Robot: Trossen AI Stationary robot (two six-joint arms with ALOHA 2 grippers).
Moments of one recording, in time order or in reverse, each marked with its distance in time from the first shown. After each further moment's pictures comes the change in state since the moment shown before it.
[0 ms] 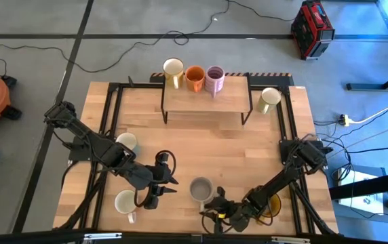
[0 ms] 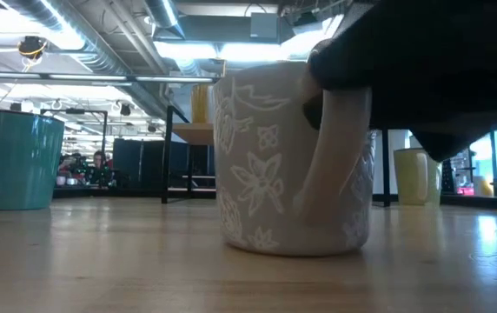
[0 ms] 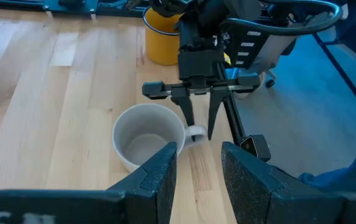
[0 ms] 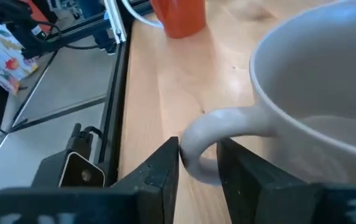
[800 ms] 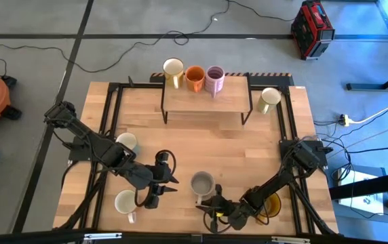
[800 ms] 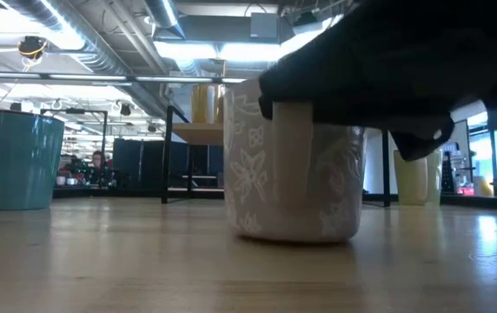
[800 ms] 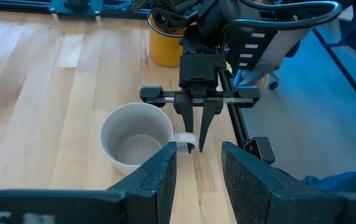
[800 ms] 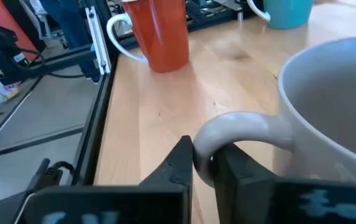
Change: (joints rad) left arm 0.003 0.000 0.000 0.000 -0.016 0.000; right arm -0.014 0.075 0.002 0.173 0.122 -0.115
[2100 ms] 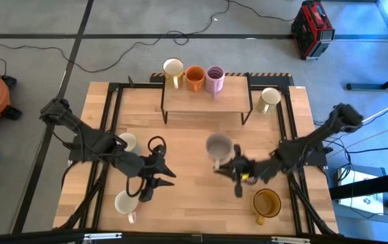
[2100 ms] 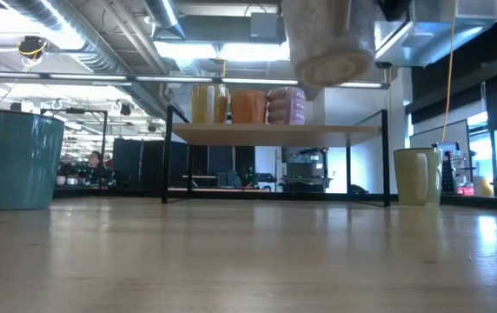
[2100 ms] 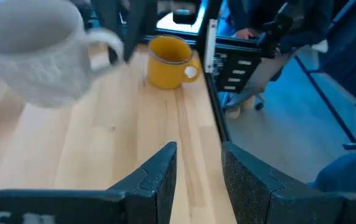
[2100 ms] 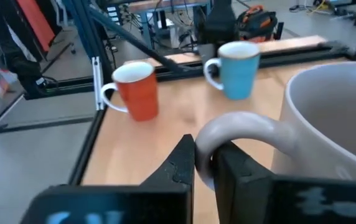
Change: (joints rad) left arm 0.028 -0.099 0.005 0.001 0.033 -0.008; right arm -0.193 -0.816 -0.226 -0.491 -0.250 -0.270
